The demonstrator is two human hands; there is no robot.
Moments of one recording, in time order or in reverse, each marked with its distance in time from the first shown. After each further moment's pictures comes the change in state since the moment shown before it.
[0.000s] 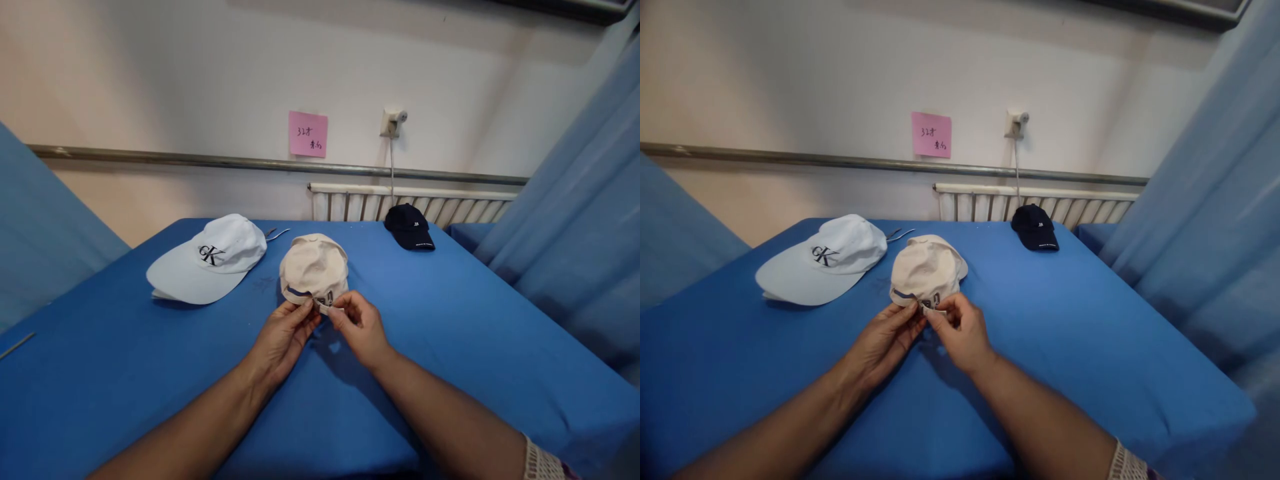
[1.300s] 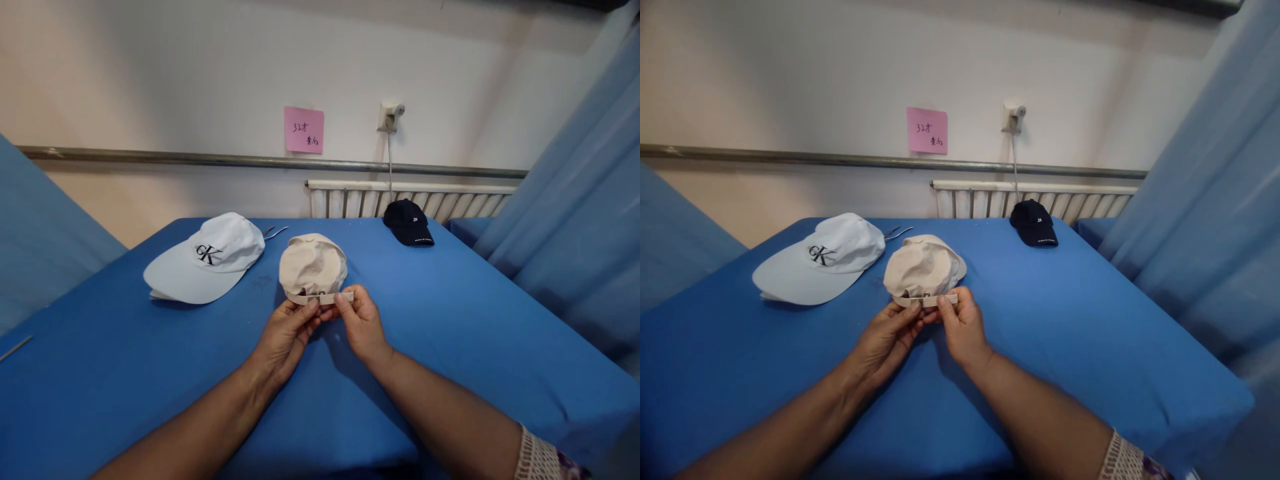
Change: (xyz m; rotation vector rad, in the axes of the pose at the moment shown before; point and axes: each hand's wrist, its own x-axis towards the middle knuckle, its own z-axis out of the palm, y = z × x) left_hand -0.003 -0.004 0.004 0.069 -0.037 0.023; right_hand 0.000 -0.004 0.013 0.283 0.070 0.052
